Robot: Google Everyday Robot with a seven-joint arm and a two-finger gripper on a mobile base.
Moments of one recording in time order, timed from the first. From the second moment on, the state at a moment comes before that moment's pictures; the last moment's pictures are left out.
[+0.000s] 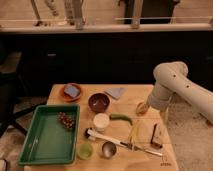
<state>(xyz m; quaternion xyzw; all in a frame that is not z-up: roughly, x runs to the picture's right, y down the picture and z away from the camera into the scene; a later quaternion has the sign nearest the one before) 0.234 0.147 0.710 -0.34 -0.25 -0.43 0.80</state>
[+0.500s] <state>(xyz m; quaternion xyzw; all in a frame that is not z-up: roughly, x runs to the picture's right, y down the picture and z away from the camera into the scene) 0.225 0.175 0.726 -0.33 -0.28 -0.43 0.79</state>
